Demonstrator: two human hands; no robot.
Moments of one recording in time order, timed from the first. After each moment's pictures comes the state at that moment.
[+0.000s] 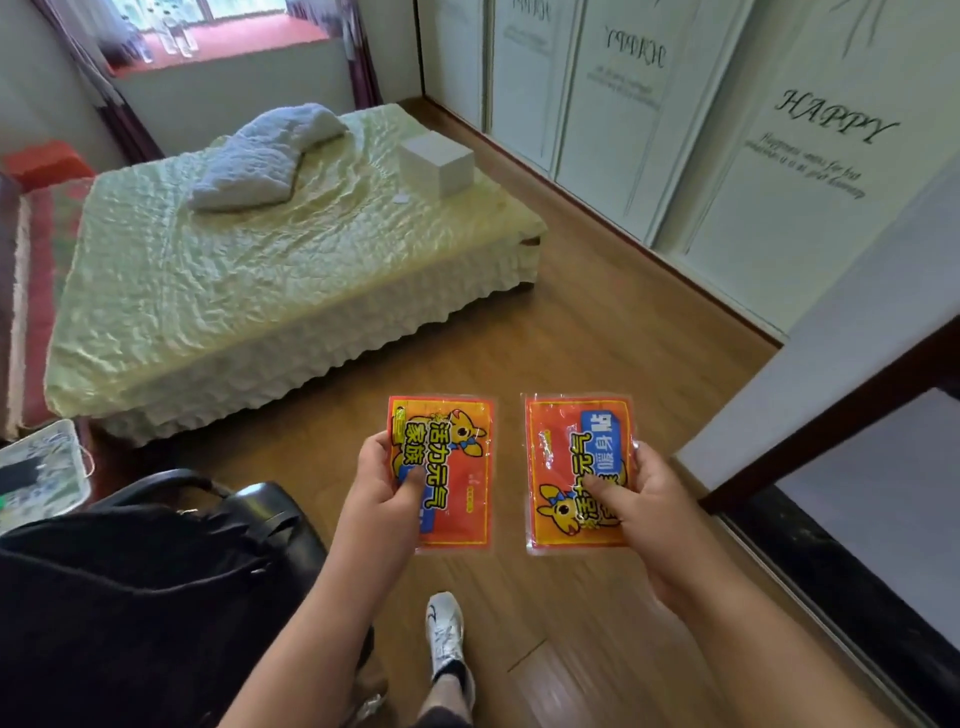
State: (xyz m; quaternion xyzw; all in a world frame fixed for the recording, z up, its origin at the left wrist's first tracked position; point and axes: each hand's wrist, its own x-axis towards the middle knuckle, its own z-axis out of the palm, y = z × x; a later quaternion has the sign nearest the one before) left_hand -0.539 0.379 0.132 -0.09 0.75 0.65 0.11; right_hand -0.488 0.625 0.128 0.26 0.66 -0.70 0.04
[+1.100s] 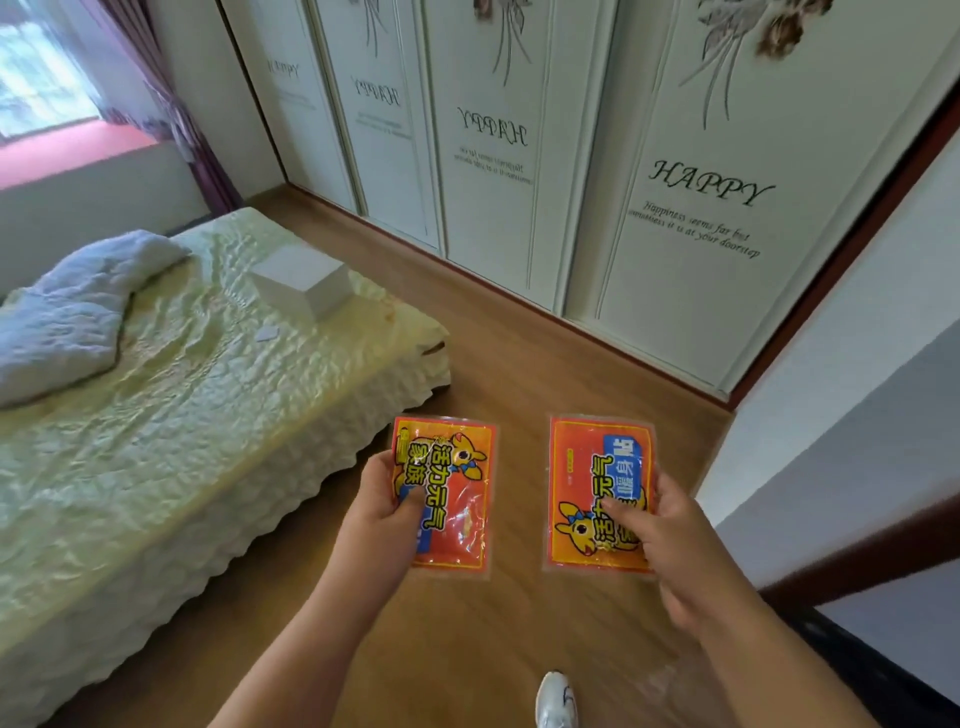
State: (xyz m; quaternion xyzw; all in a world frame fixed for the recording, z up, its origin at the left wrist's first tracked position) left_hand -0.959 0.628 0.150 0.01 0.77 0.60 0.21; right_hand -0.829 0.862 0.132 0.38 0.61 -0.70 -0.07
